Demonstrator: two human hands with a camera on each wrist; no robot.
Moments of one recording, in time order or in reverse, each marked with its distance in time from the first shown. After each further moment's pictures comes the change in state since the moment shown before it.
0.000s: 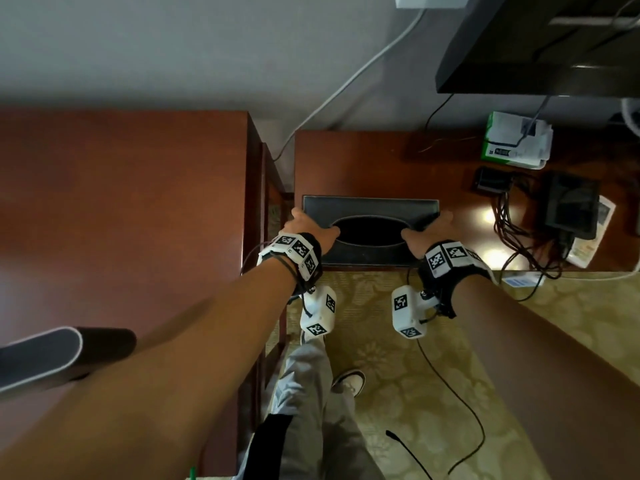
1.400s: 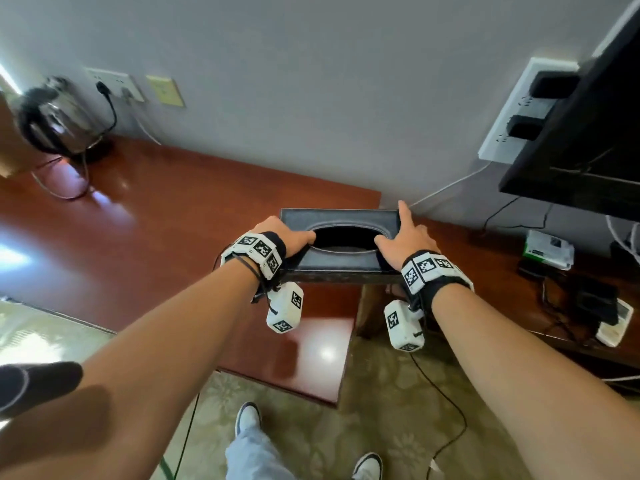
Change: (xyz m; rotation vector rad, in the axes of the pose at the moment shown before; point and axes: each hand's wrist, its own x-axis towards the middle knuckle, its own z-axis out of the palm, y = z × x) left_hand -0.211 -0.249 -0.213 -0.115 0.405 0.043; right_hand -0.341 -0.069 0.029 -0.222 0.125 -0.748
